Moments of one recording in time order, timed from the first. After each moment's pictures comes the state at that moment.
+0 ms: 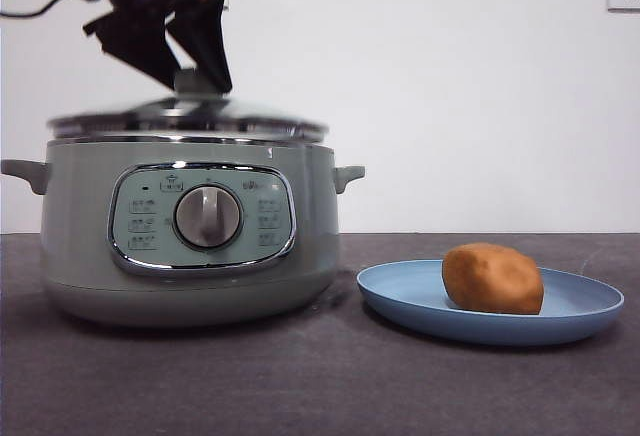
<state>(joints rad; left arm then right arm) -0.40 1.54 1.37 -0.61 0.13 0.08 0.39 0.97 1.20 -0.80 -0.13 0.07</state>
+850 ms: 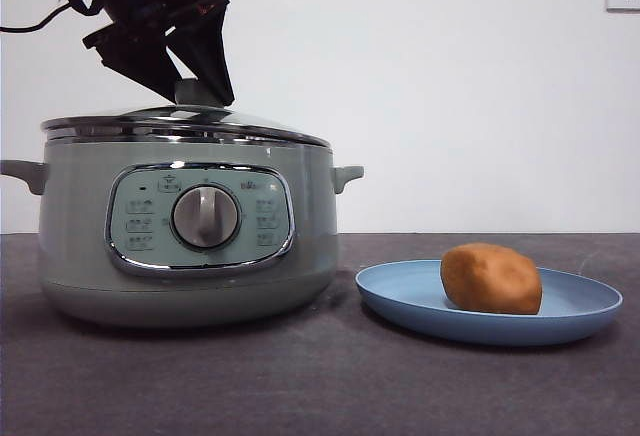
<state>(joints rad) -0.40 1.53 1.33 -0.59 0.13 0.08 0.39 0.97 1.20 -0.80 -0.13 0.07</state>
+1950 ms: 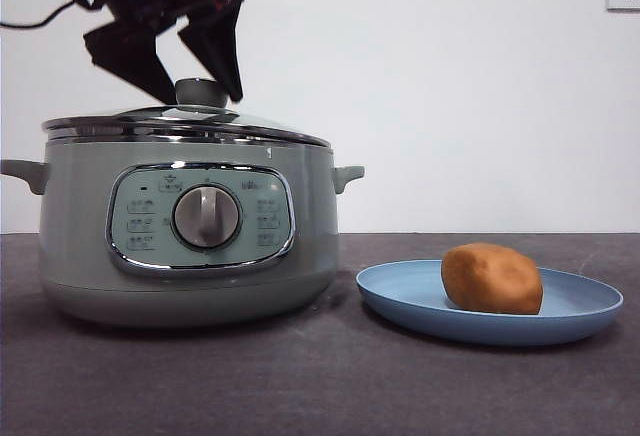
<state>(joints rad) -0.41 1.56 1.40 -0.66 0.10 0.08 0.39 0.97 1.20 -0.80 -0.13 0.07</state>
